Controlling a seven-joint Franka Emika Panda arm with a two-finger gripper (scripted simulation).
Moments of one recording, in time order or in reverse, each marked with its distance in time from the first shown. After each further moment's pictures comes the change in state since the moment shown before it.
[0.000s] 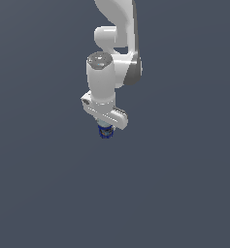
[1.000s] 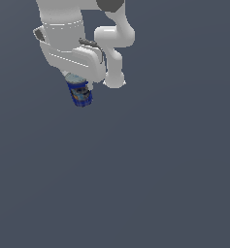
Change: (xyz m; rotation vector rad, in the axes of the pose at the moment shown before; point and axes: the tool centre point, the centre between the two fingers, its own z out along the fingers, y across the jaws) arm 0.039 0.064 -0.211 0.001 0.001 0.002
